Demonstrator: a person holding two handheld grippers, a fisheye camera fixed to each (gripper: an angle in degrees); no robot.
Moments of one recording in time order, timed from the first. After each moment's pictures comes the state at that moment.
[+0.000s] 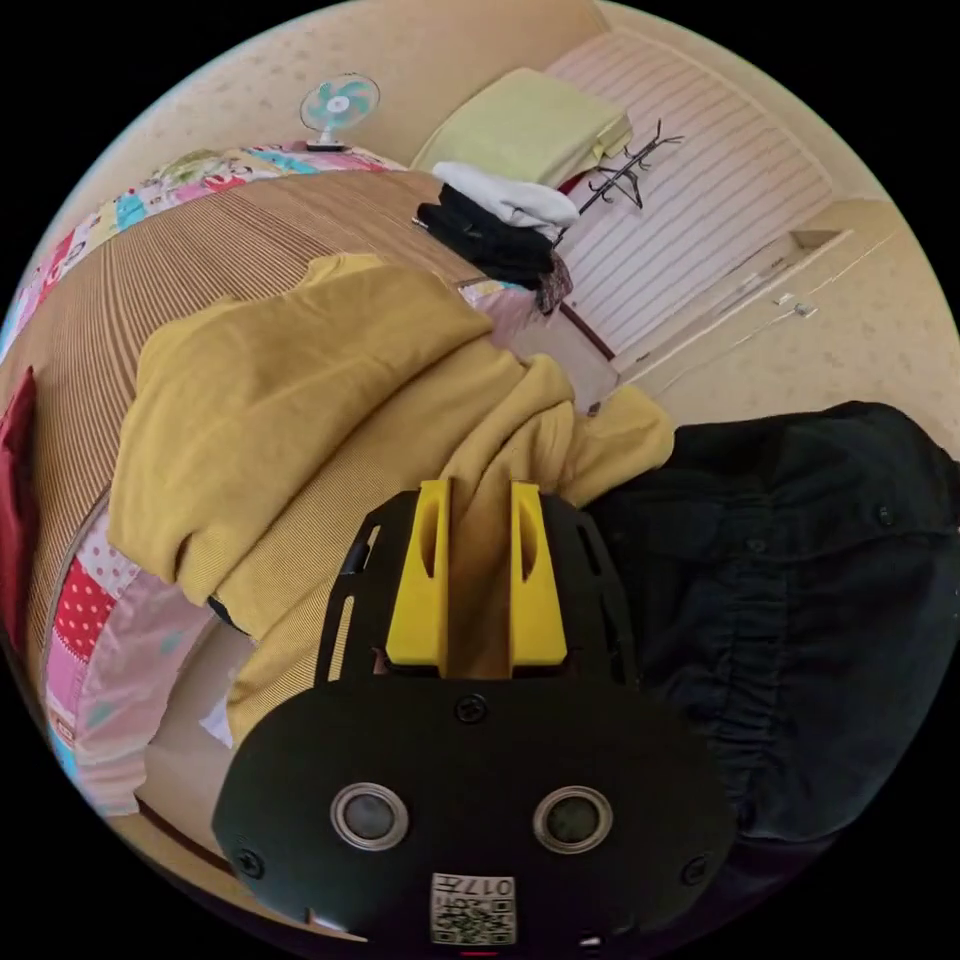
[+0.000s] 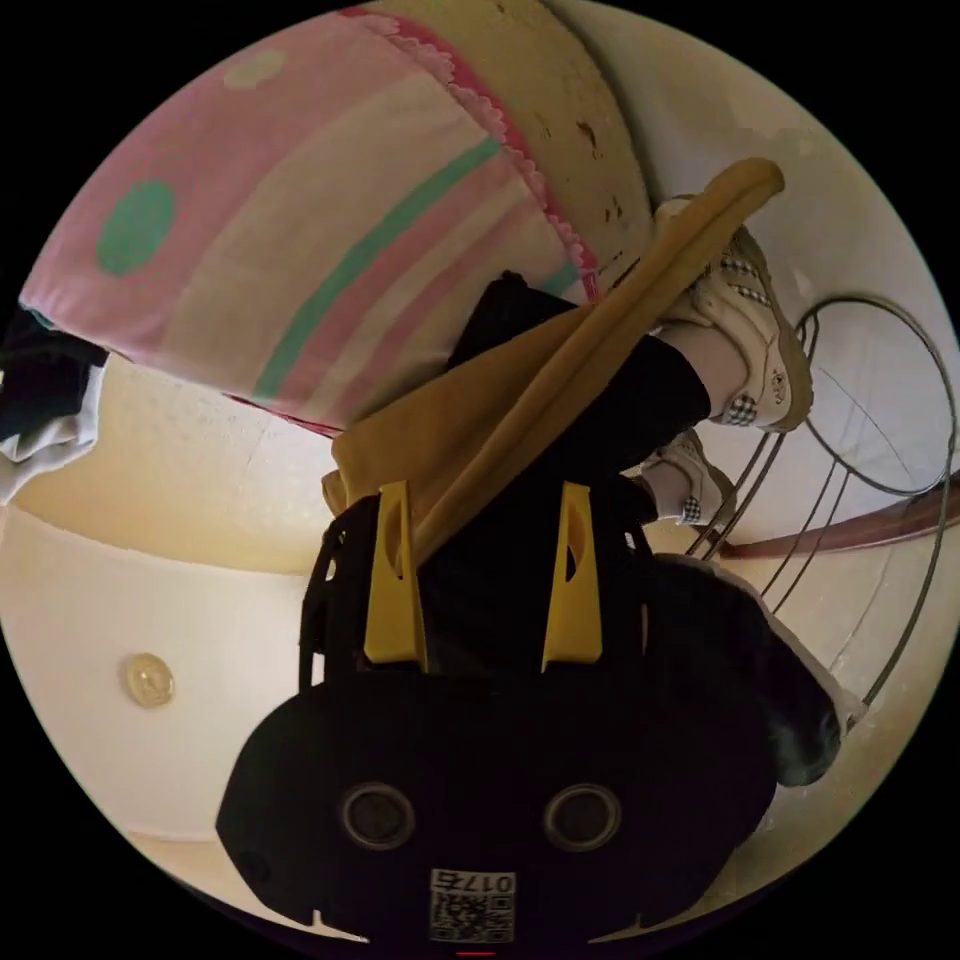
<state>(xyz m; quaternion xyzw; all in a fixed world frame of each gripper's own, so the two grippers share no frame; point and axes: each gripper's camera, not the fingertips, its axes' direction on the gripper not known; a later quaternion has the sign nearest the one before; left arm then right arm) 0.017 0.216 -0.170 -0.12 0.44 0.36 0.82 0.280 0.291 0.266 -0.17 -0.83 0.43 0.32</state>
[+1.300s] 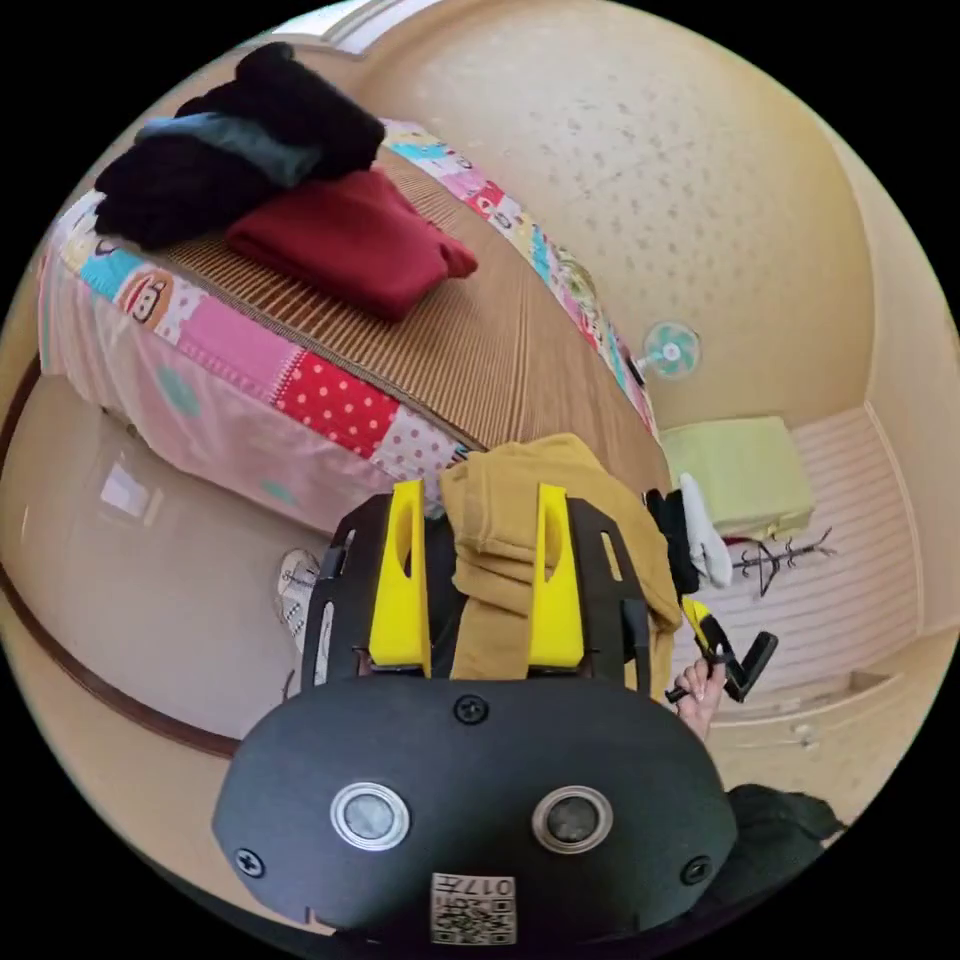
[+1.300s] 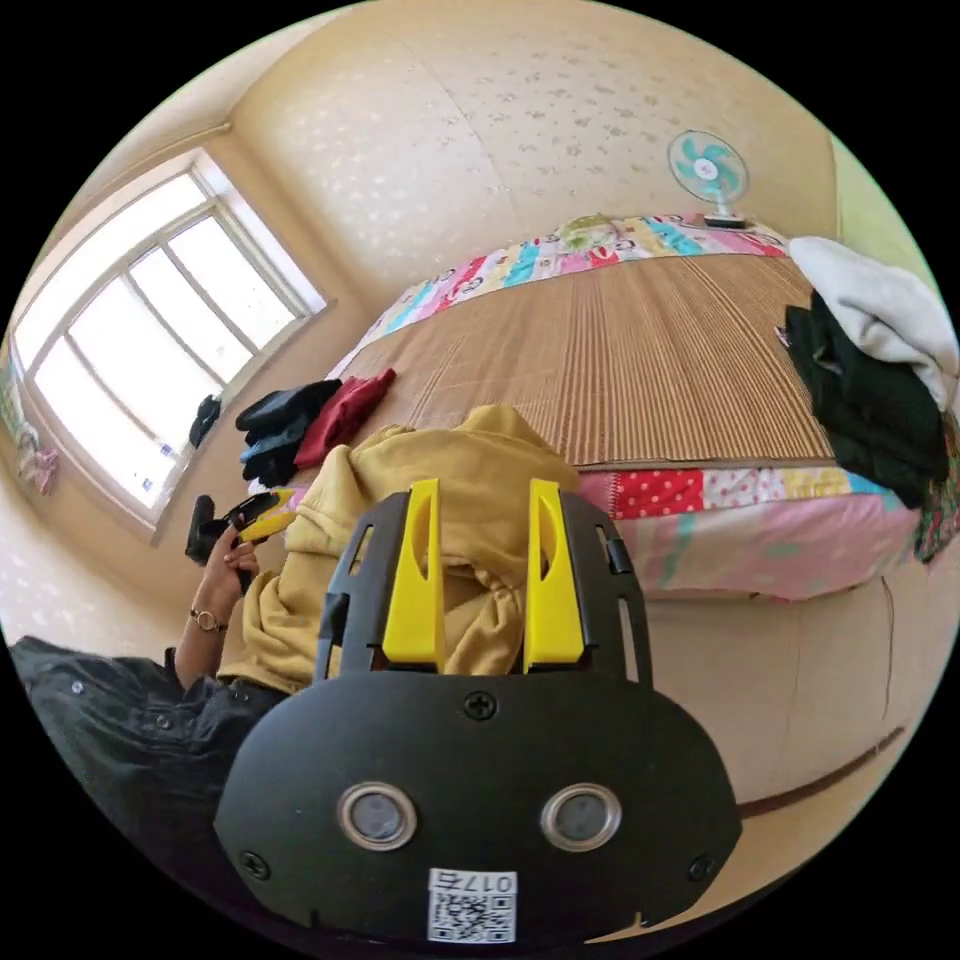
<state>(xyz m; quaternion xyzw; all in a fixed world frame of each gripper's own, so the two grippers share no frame) -0.245 0.125 -0.038 -0.02 0.43 -0.29 0.86 -0.017 0.148 -0.149 0.18 -0.41 0.09 0.89</state>
